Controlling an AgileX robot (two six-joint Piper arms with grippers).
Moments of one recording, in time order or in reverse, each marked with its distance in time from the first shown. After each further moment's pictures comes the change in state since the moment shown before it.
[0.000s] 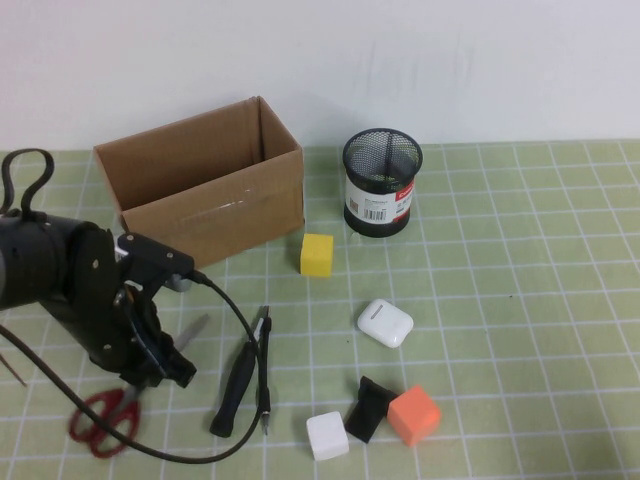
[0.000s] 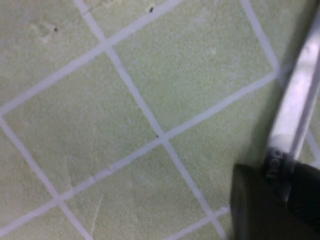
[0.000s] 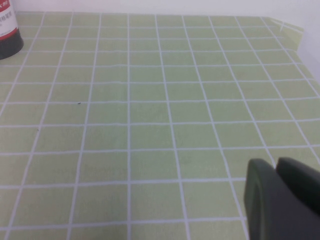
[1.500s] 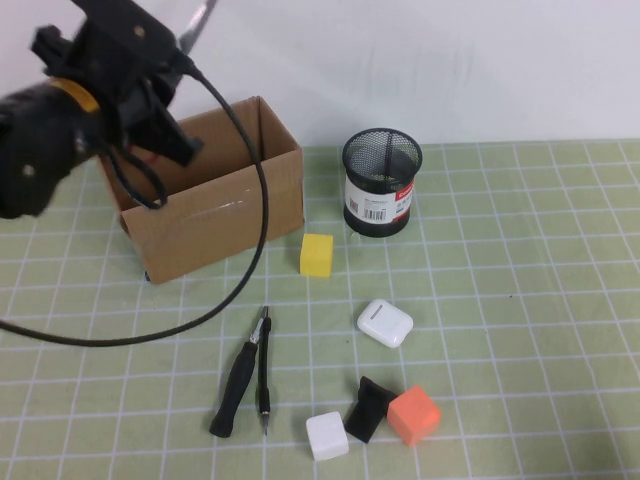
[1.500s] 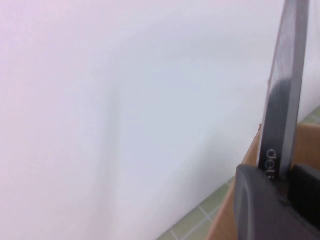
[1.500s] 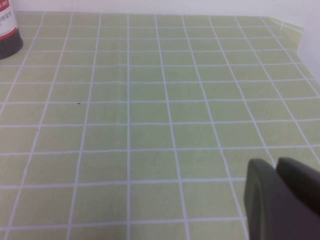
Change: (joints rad) right arm 0.000 0.000 0.000 0.000 0.000 0.000; left arm -0.005 -0.237 -0.172 -0.039 -0.665 0.340
